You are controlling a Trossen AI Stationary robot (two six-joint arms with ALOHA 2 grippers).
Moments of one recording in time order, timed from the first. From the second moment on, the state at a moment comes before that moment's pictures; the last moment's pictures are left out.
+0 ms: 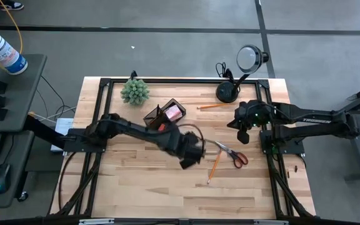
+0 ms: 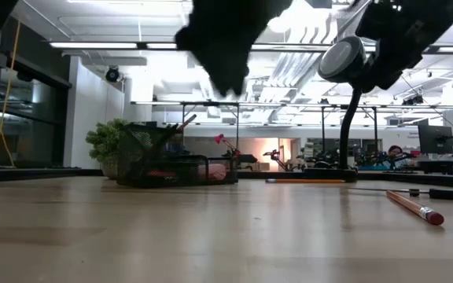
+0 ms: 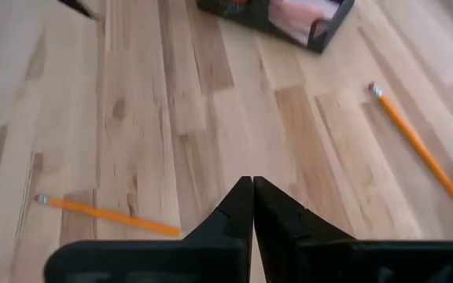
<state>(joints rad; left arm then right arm) -0.14 2.18 2.04 -1.30 -0.39 -0.68 -0.17 0.78 0.64 -0.61 -0.09 0.13</state>
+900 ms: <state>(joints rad) -0.25 2.02 1.79 -1.09 -0.40 -0.10 0.16 0.88 0.64 -0.74 0.26 0.98</state>
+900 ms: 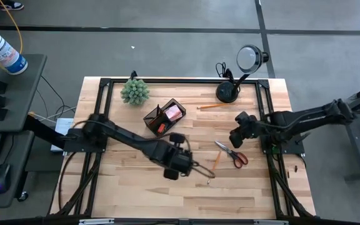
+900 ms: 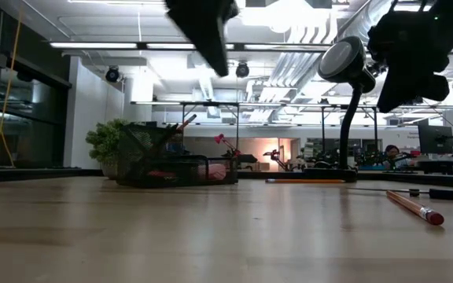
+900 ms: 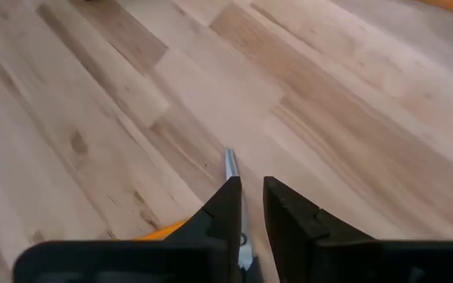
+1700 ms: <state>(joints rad) -0.24 1.39 0.88 -0.04 -0.36 0.36 0.21 1.23 0.64 -0.63 -0.08 1.22</state>
